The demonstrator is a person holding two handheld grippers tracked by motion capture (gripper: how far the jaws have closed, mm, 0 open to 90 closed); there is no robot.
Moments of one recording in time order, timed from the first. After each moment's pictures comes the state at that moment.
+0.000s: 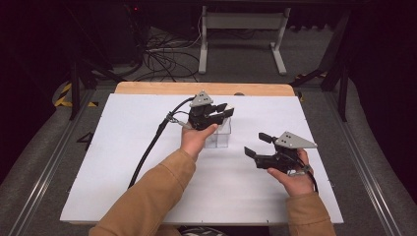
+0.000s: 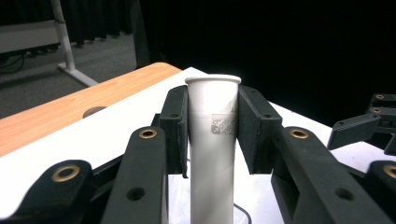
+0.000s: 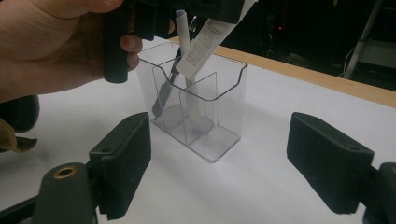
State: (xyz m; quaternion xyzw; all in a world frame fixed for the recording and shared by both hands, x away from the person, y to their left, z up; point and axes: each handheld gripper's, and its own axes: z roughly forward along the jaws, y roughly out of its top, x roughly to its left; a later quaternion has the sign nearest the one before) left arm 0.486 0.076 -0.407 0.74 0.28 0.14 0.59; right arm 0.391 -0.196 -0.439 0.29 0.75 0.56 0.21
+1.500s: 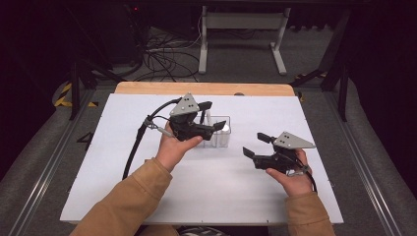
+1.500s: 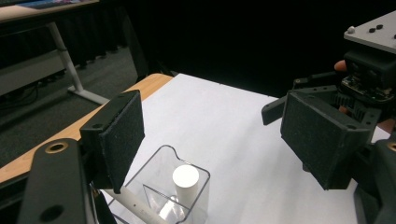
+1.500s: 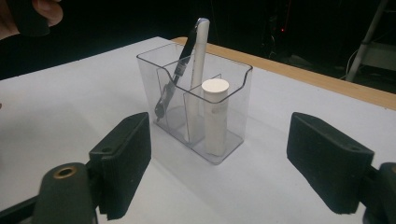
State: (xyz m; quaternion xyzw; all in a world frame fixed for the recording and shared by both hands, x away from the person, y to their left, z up) left arm 0.420 0.115 -0.357 0.77 0.20 0.19 0.57; right arm 0.390 -0.193 -0.438 0.29 0.75 0.56 0.21
